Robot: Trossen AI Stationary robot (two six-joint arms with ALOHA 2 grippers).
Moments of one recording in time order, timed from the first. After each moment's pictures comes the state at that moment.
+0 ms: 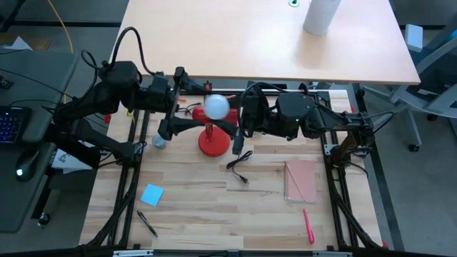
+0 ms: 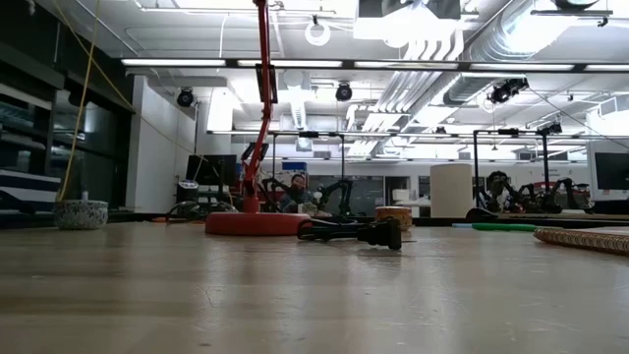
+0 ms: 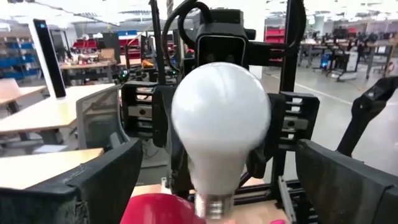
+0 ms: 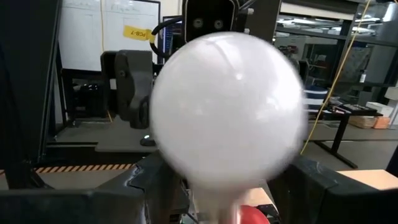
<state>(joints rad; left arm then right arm) 0.03 1.29 1.78 -0.44 0.14 0.07 0.19 1.75 2.13 -0.32 0.38 -0.11</state>
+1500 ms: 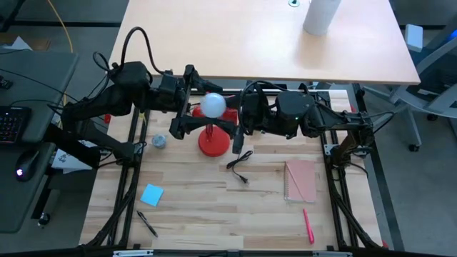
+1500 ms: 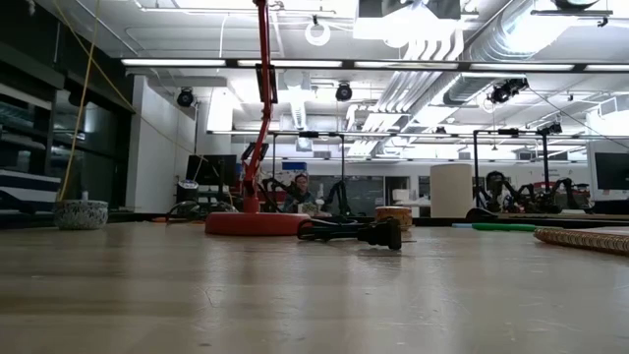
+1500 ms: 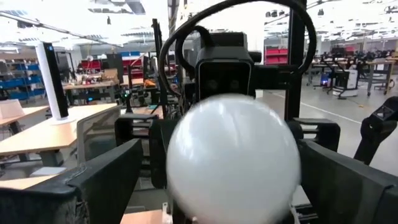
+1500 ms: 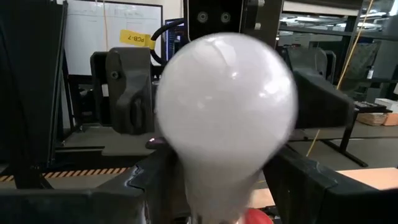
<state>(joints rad) 0.03 1.36 1.78 -0.28 0.14 0.06 0.18 1.75 2.13 -0.32 0.35 -0.08</state>
